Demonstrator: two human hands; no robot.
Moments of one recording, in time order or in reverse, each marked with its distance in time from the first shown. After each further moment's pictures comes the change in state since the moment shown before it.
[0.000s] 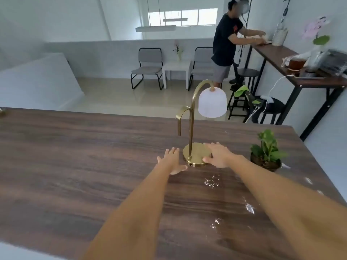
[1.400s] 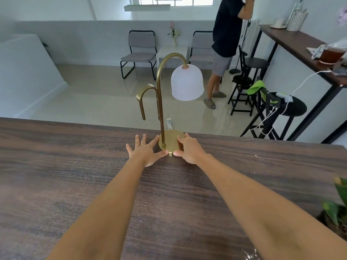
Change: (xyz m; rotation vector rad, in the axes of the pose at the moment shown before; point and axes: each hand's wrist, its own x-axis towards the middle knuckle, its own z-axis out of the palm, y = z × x) left_hand 0.201 -0.133 -0.093 0.143 0.088 -0.164; right_hand 0.248 -0.093 -0.002 0.096 0.070 0.022
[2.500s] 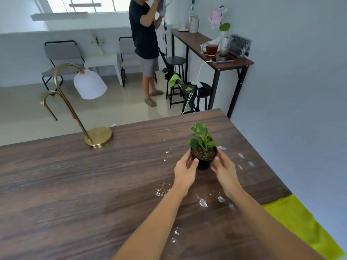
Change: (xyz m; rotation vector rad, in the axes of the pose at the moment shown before) left_hand -0.260 0.297 0.116 -1.201 -0.225 0.403; right_hand -0.363 0.214 0.002 1.047 0.783 0.447
